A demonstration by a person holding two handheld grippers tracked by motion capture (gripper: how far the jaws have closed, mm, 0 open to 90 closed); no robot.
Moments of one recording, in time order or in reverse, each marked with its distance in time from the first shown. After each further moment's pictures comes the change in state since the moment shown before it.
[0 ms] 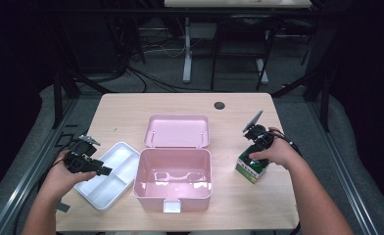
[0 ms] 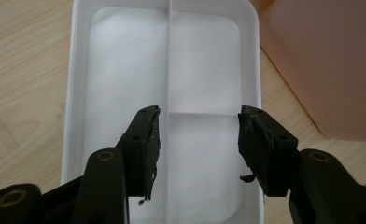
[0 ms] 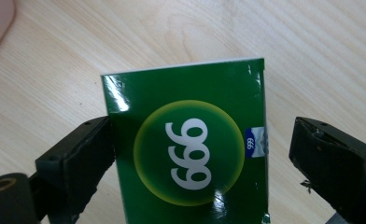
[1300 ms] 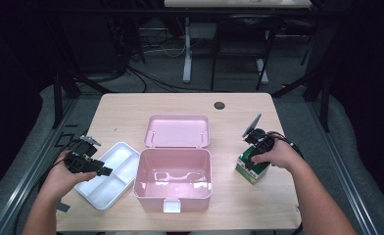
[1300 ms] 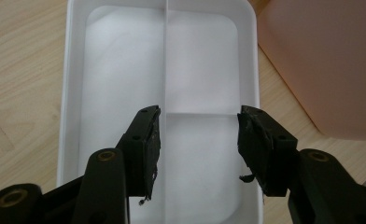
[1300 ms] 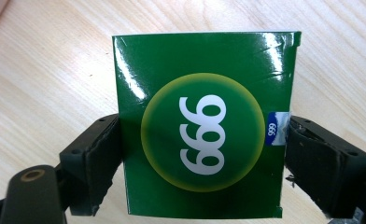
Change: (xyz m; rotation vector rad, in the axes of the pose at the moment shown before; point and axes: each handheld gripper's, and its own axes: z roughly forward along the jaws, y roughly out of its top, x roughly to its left) left arm -0.001 0.000 0.001 0.000 -0.008 0.002; right arm 0.004 -0.006 0.003 0.066 0.039 -0.046
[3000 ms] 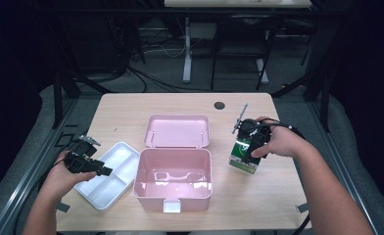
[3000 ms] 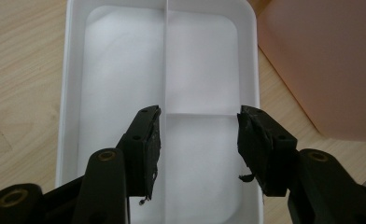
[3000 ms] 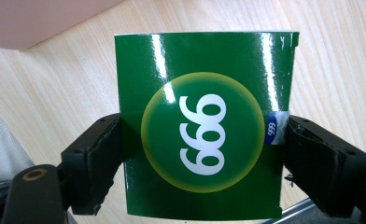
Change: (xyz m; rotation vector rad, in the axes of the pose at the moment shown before) left arm 0.002 -0.001 0.001 -0.003 -0.008 -0.004; right arm 0.041 0.015 -0.069 -0.067 -0.082 -0.423
